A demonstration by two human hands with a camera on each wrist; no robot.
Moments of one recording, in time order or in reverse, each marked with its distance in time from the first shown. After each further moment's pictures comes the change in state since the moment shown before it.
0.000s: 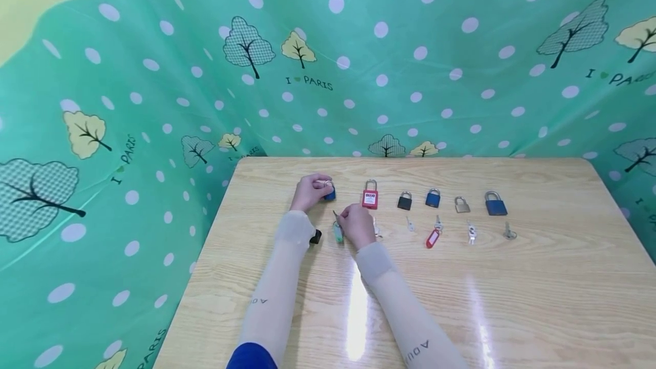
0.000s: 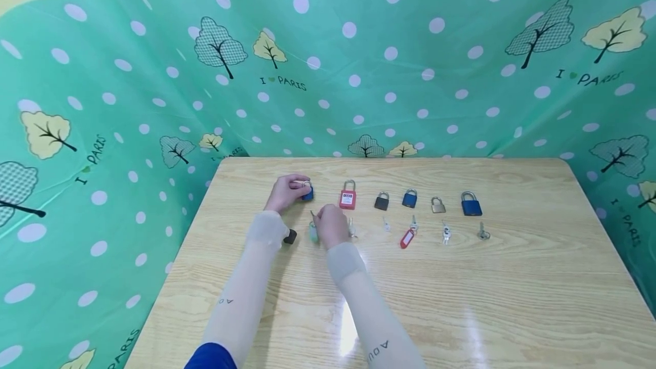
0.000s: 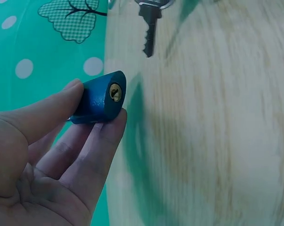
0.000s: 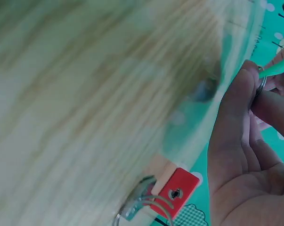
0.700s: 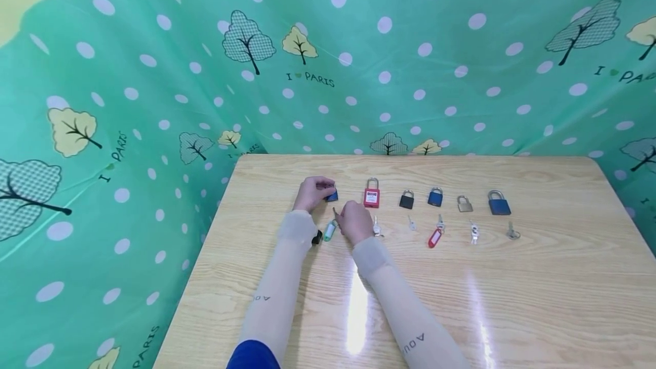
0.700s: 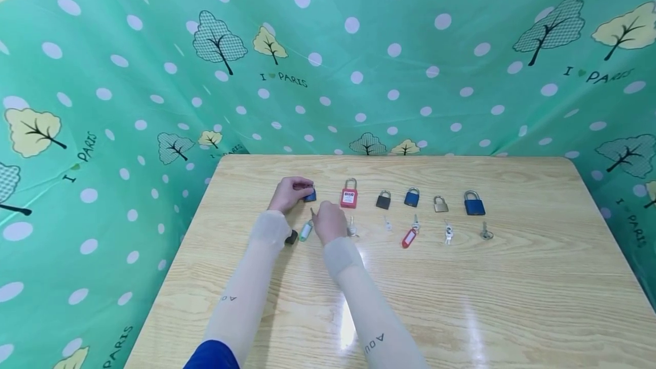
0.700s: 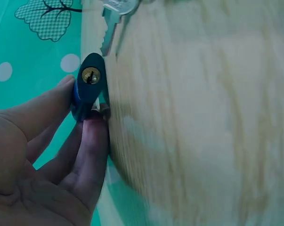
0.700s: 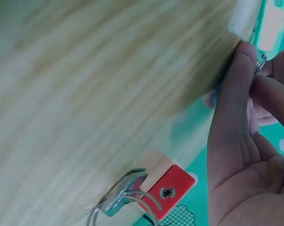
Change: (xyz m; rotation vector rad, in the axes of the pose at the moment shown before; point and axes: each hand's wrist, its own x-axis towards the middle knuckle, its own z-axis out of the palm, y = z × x) left_hand 0.009 -0.014 0.006 0.077 -0.032 0.005; right_hand 0.011 -0.003 0.006 -0.125 -0.073 -0.041
